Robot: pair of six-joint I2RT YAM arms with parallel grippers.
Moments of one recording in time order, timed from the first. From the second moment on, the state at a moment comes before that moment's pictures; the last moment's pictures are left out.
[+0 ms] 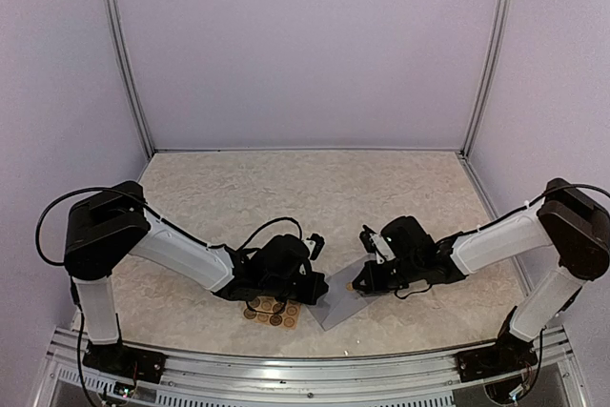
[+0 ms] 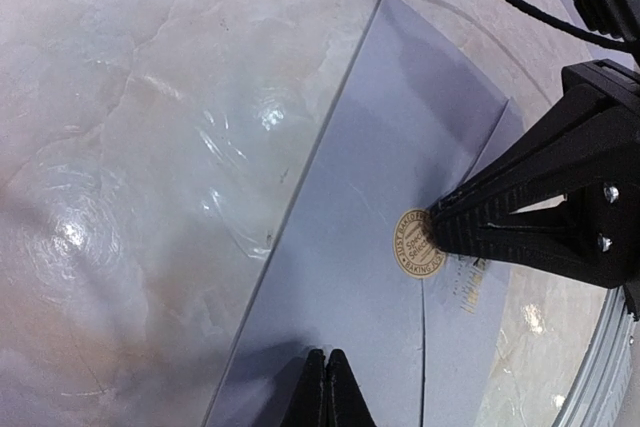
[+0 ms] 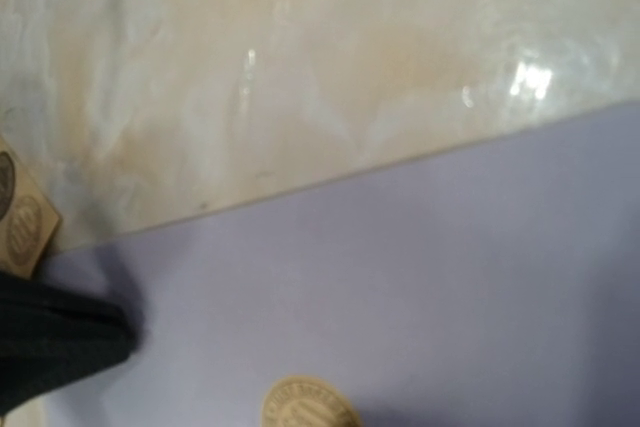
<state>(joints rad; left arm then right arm) -1.11 1.96 0.94 0.30 -0.01 -0.67 0.84 1.61 0.61 0.15 -0.20 0.65</state>
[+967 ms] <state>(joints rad) -1.09 1.83 1.08 0.18 -0.04 -0.59 0.83 1.22 0.59 -0.07 -0.17 0.60</state>
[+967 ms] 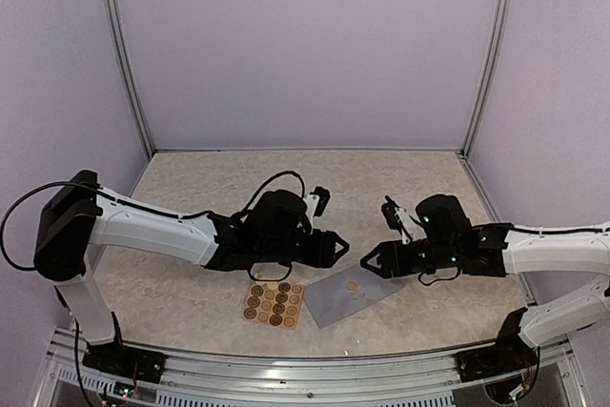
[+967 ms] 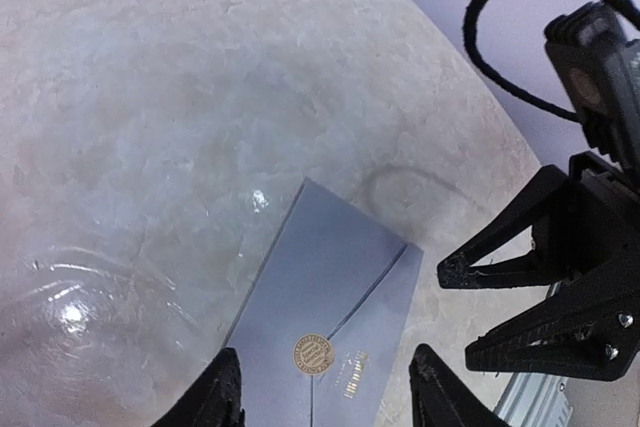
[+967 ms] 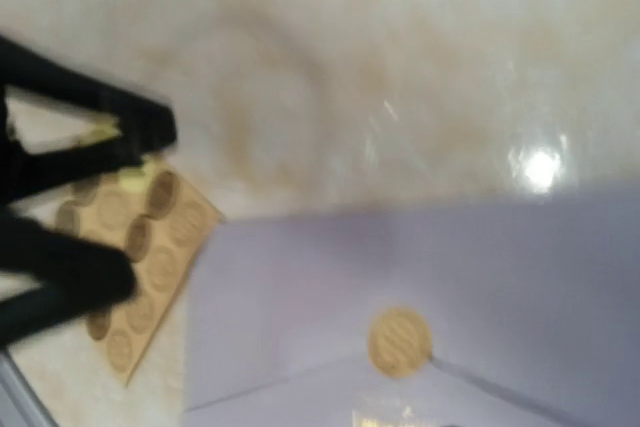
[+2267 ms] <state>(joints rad) -1.12 1.98 0.98 0.36 0.11 -0.63 0.86 1.62 0.59 0.21 -0.23 0.62</state>
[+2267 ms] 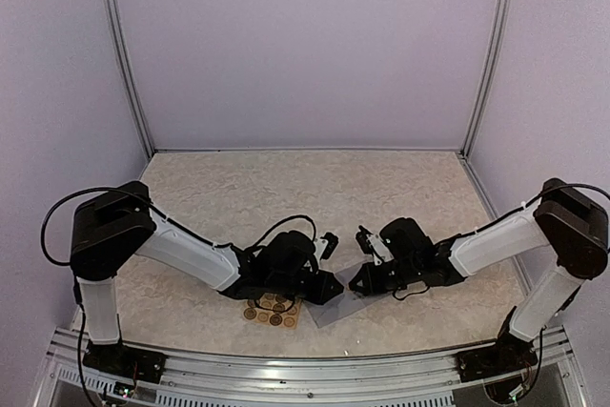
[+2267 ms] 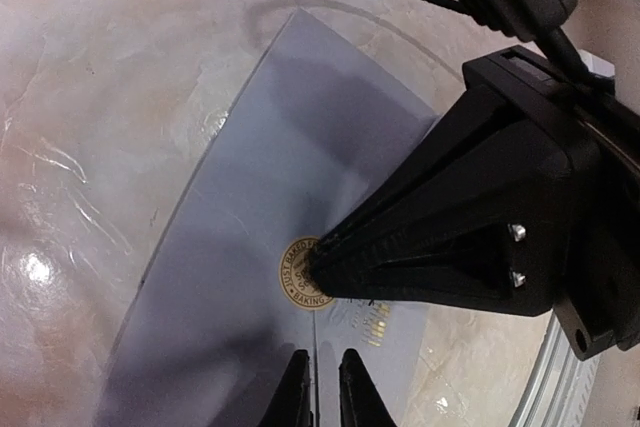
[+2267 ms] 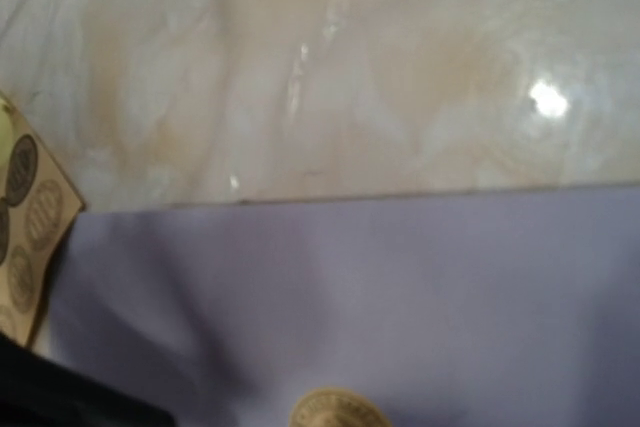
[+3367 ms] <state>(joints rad) -1.12 2.03 0.96 0.43 0.04 -0.75 0.91 1.61 0.54 0.29 -0.17 0.73</state>
